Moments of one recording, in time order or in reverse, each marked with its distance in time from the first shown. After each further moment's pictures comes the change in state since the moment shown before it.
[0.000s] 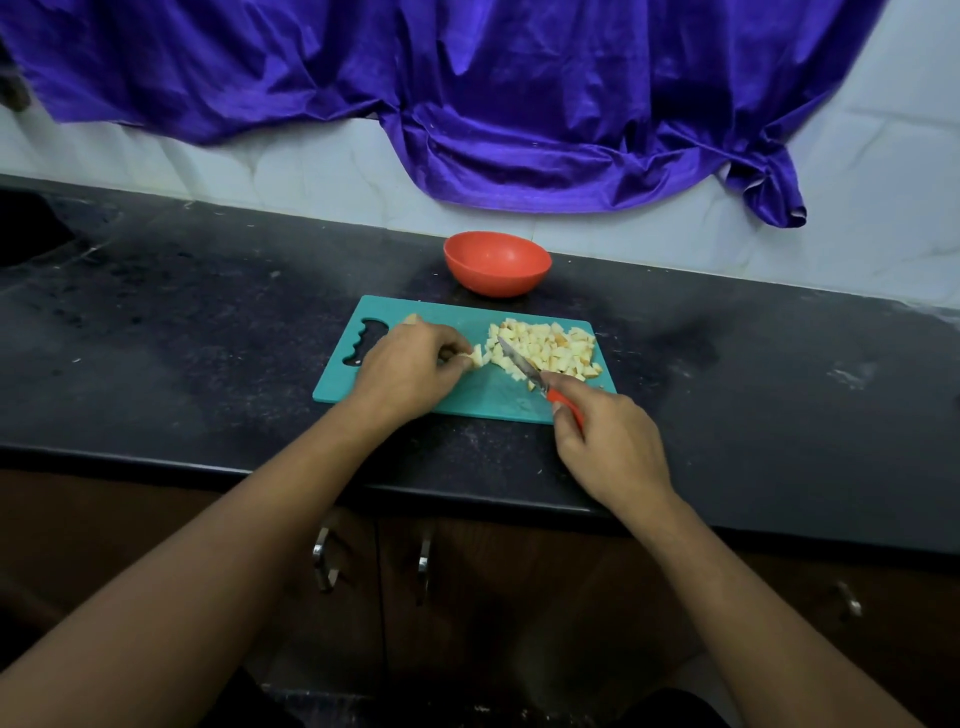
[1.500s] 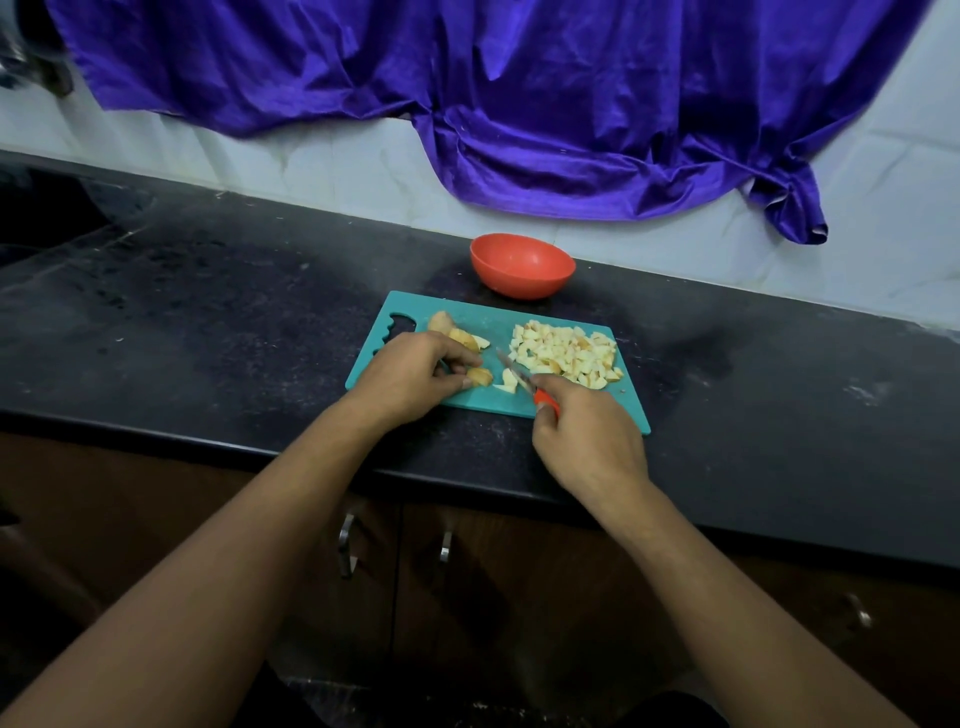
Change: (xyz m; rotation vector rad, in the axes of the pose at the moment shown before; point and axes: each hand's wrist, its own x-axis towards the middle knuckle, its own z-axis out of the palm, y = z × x) left_hand -0.017 -0.028 -0.015 -0.110 -0.123 0.055; right_hand 0.000 -0.059 -0.002 -0.016 -0.114 0.099
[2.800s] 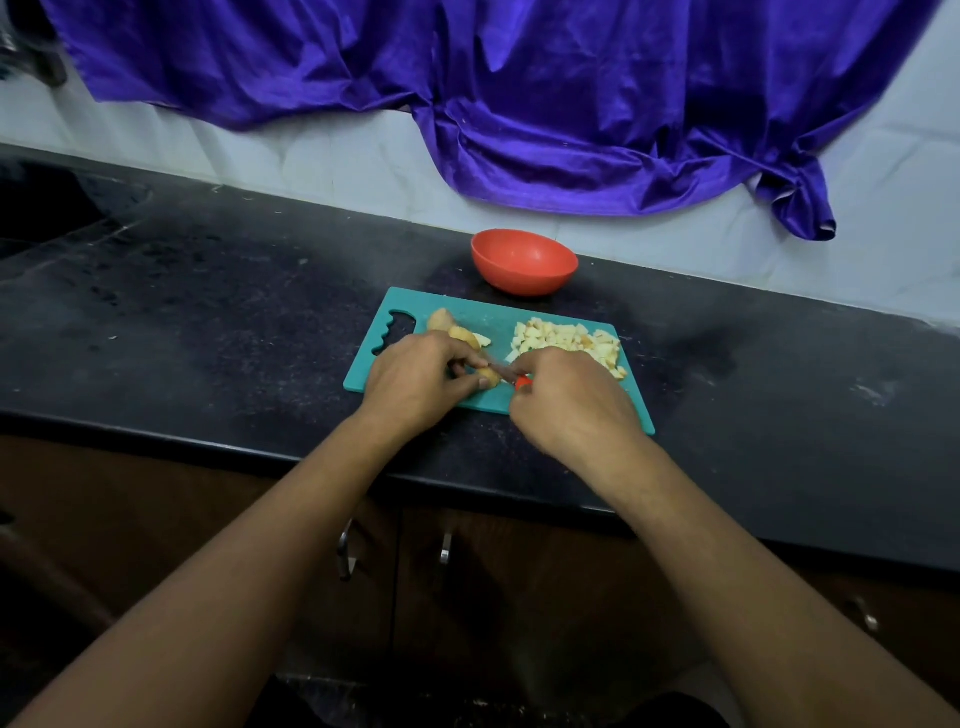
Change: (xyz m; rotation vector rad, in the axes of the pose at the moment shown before) left_hand -0.005 0.012 0.012 0.096 0.146 -0.040; right_hand 0.015 -0.044 -0.034 -0.067 -0.203 0.007
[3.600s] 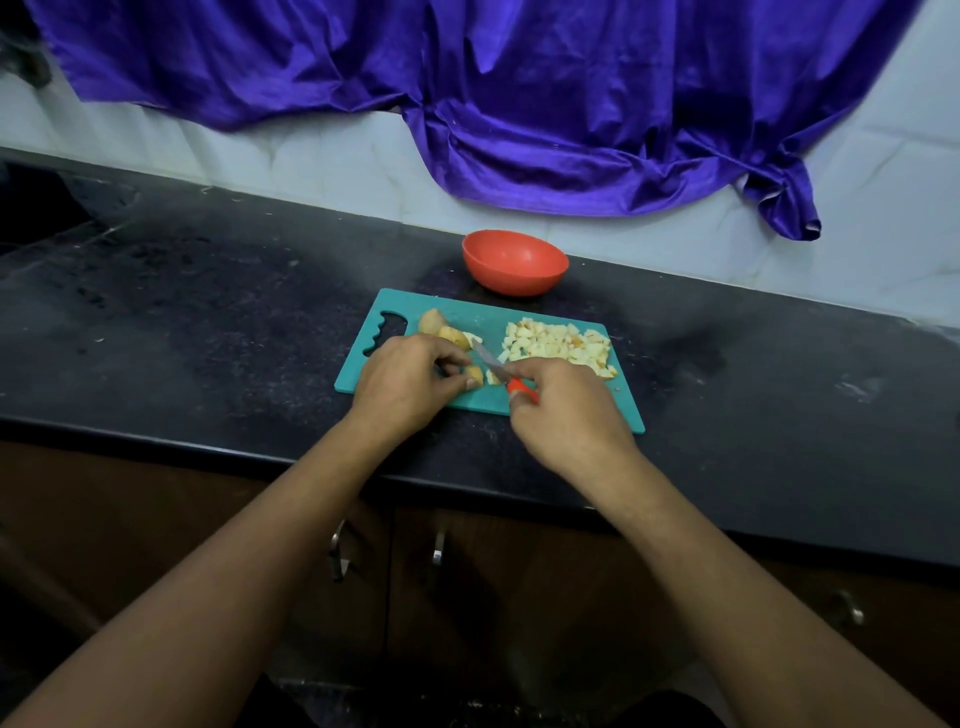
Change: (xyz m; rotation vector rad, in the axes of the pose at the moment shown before) left_hand -0.002 0.000 0.001 -0.045 0.017 -0.046; right_hand -0.006 0.018 0.015 0.188 0.097 -0.030
